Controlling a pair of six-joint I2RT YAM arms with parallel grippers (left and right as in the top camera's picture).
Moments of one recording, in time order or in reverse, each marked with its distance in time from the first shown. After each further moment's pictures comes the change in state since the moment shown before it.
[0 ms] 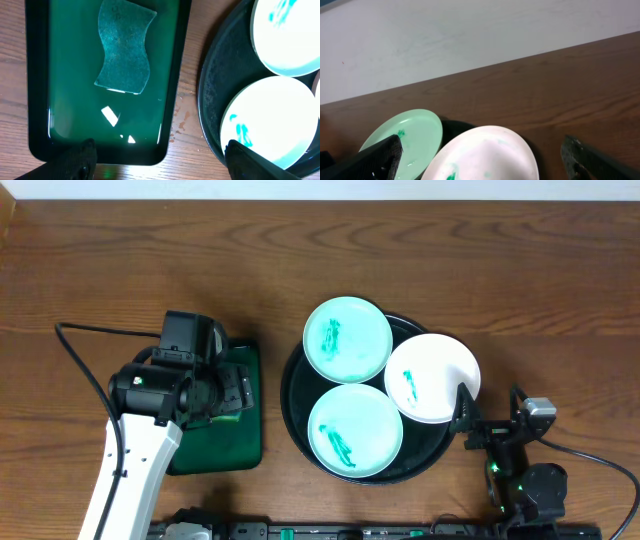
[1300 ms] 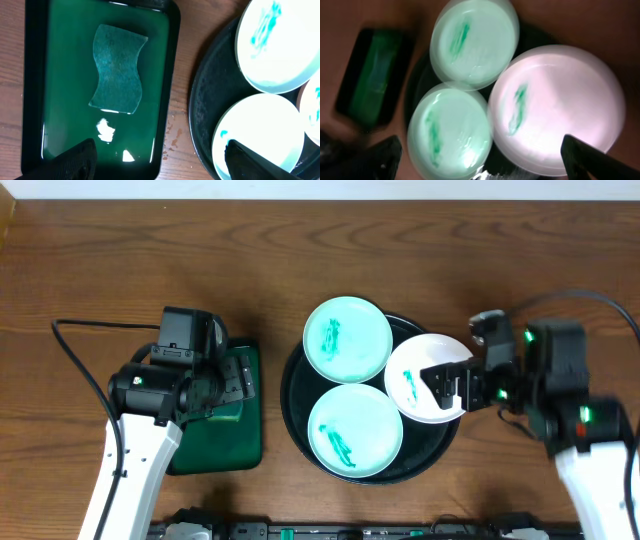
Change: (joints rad) left arm 0.000 0.000 0.002 0.079 0.000 0.000; right arm 0.022 1.114 1.068 -0.912 -0.447 -0.282
